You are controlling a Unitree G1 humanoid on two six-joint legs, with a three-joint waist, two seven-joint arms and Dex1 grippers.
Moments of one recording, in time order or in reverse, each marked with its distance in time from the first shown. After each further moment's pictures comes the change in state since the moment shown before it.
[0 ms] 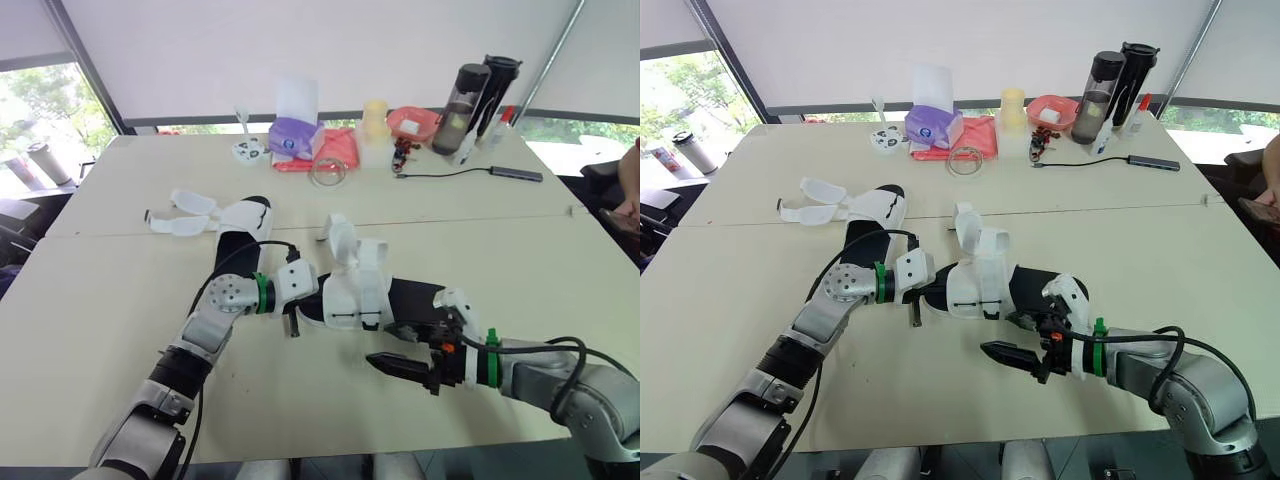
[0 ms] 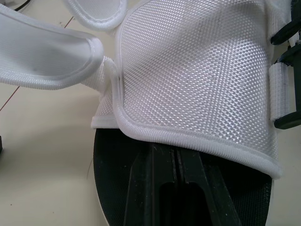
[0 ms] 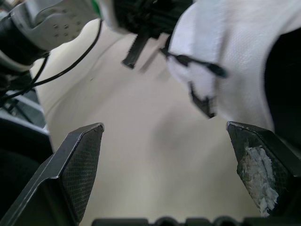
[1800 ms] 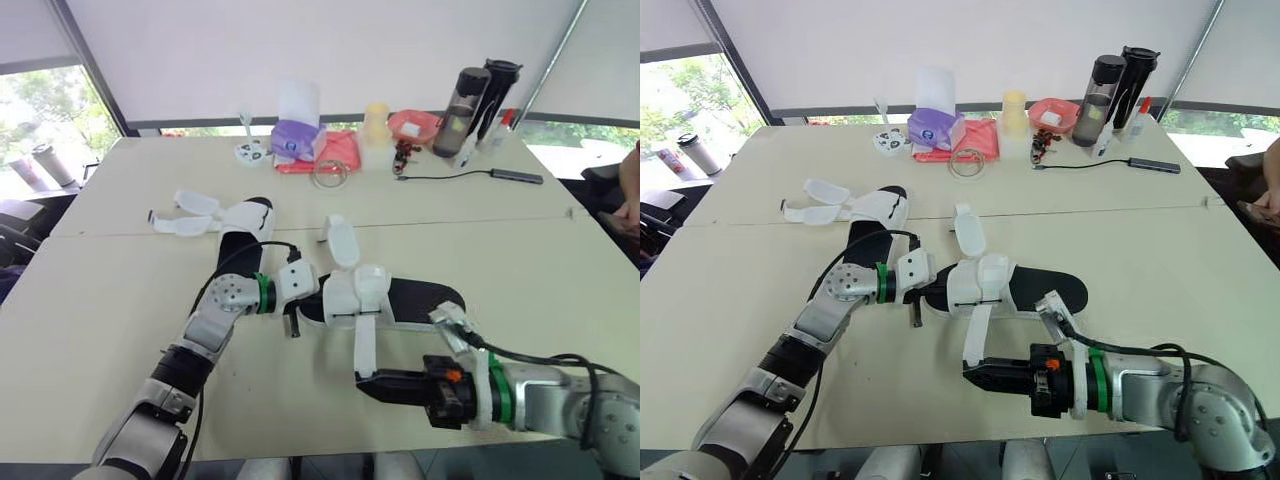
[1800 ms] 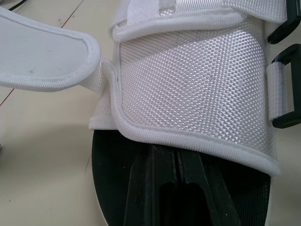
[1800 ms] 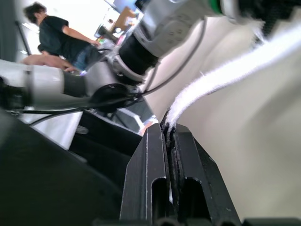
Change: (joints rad) left arm -0.012 -0.008 -0.004 0.025 0.004 -0.002 -0.013; right arm 0.071 -0.118 -0.074 -0.094 0.703 0.150 -0.143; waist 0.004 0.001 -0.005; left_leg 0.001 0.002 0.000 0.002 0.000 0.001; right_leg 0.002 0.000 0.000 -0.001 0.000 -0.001
